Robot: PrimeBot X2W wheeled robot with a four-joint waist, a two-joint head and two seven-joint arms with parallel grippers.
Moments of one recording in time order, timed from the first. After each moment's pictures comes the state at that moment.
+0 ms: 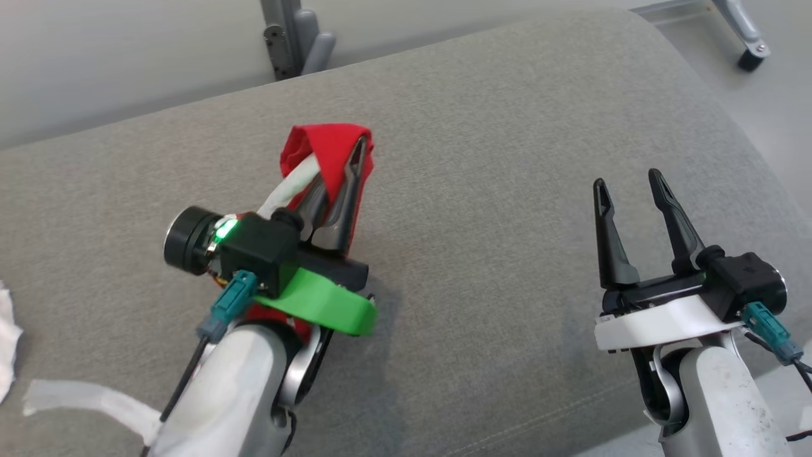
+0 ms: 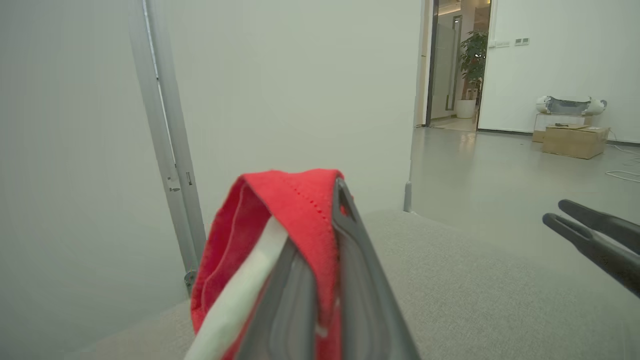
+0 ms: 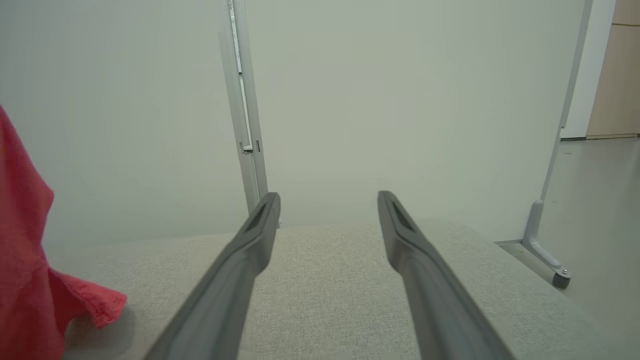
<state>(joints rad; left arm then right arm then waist) -0.38 0.17 -0.47 -0.12 -0.28 0.05 -0.02 -0.19 -0.06 0.07 0.01 0.13 0.13 -0.25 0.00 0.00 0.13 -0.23</state>
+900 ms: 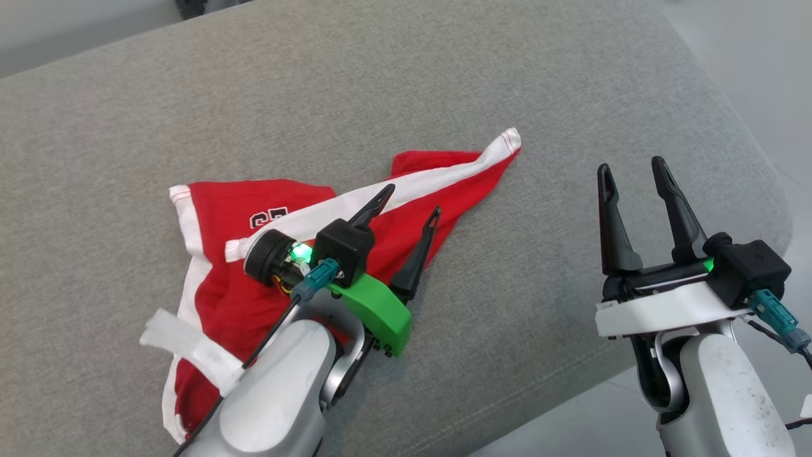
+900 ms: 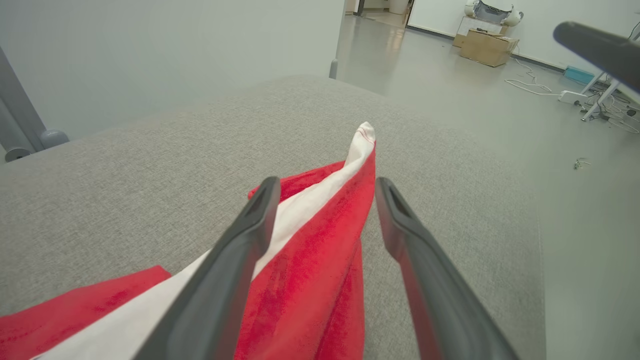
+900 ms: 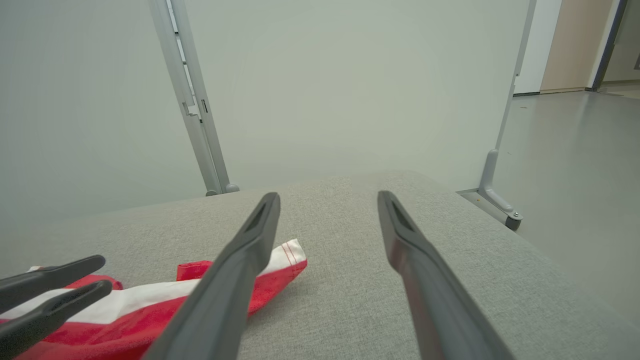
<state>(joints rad) -0.52 0.07 -0.62 0.37 -0.32 -0.06 -0.08 -0.23 -0.05 0.07 0.04 0.20 0.13 -0.26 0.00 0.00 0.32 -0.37</state>
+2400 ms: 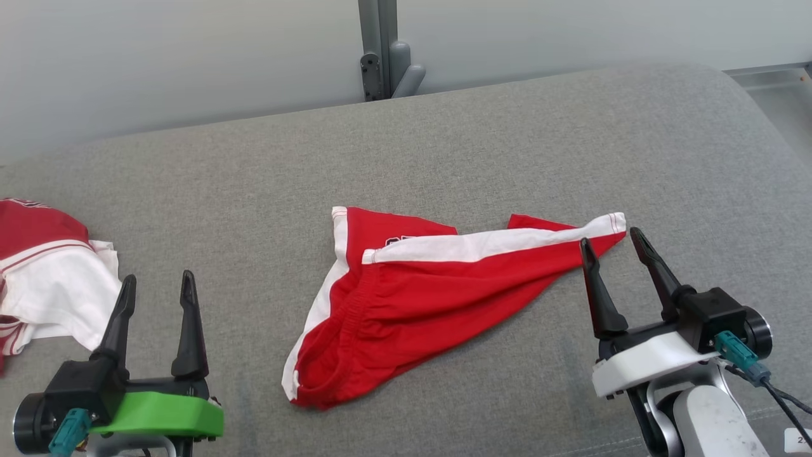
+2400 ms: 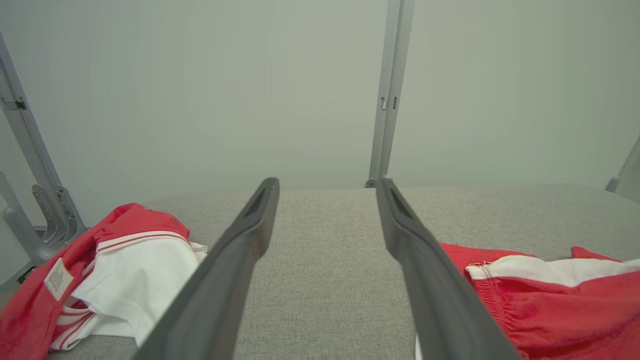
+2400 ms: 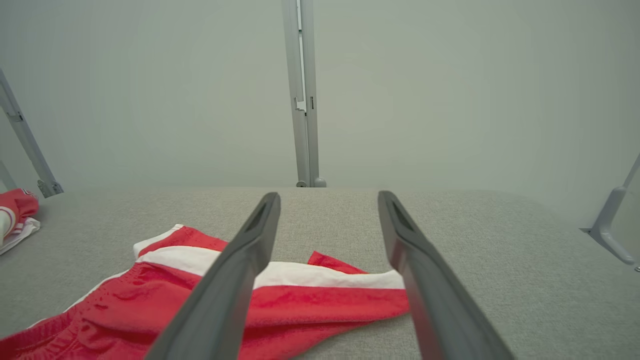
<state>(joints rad) -0.01 0.36 -0.24 -0.05 -0.46 0.19 -0.23 -0.11 -0.08 0.09 0.10 0.11 0.13 -0.22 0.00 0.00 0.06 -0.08</state>
